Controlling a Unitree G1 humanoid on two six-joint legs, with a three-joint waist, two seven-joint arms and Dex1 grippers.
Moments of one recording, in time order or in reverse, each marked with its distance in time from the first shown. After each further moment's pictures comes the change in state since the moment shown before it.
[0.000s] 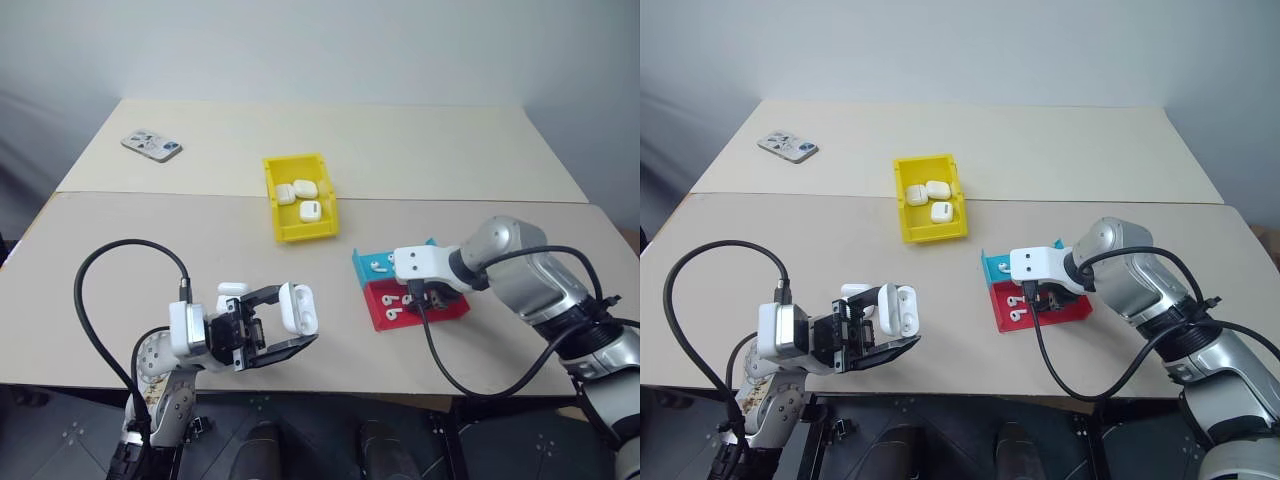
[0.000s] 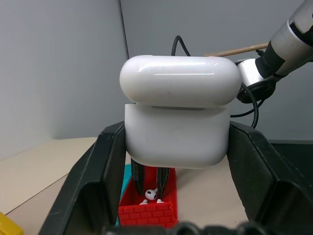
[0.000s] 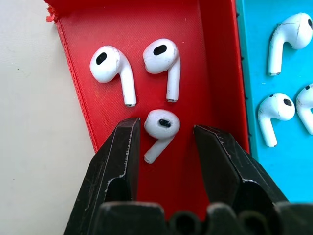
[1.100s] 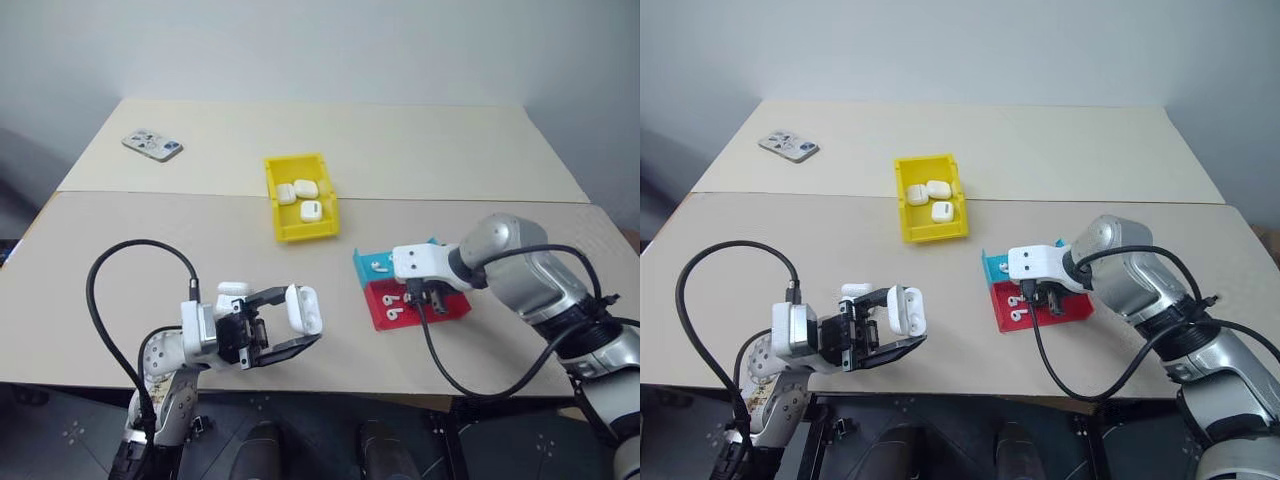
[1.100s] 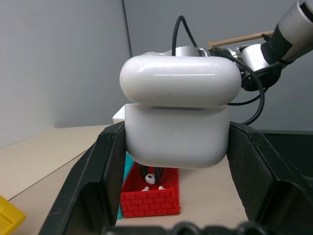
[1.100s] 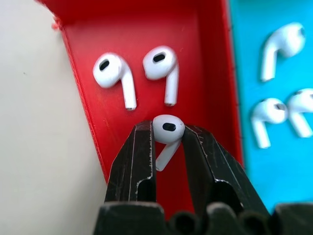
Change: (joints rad) left arm -0.016 -0.009 -0.011 0.008 0.024 0.016 0.043; right arm 0.005 -0.038 -0.083 -0.094 0.043 0.046 0.046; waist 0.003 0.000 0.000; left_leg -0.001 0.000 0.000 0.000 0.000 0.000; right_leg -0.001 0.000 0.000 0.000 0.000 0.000
